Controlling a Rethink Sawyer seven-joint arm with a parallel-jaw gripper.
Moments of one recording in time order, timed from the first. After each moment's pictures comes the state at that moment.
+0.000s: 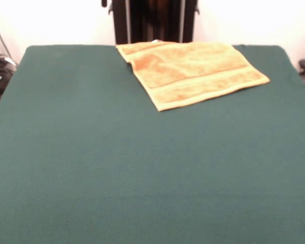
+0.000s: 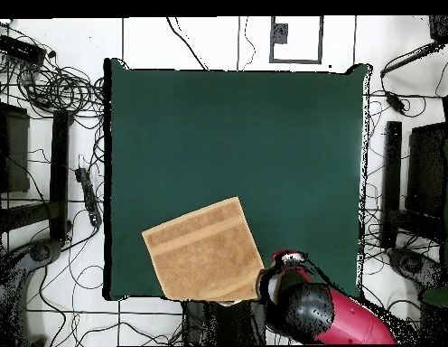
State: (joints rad) arm -0.41 -0.99 -0.16 2.13 -0.10 0.42 2.67
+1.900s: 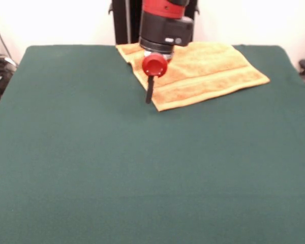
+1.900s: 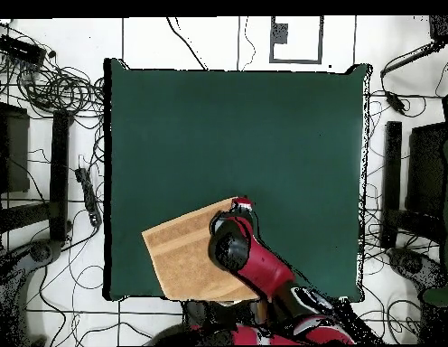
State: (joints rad) arm -0.24 -0.49 -0.01 2.11 0.40 -0.32 2.77
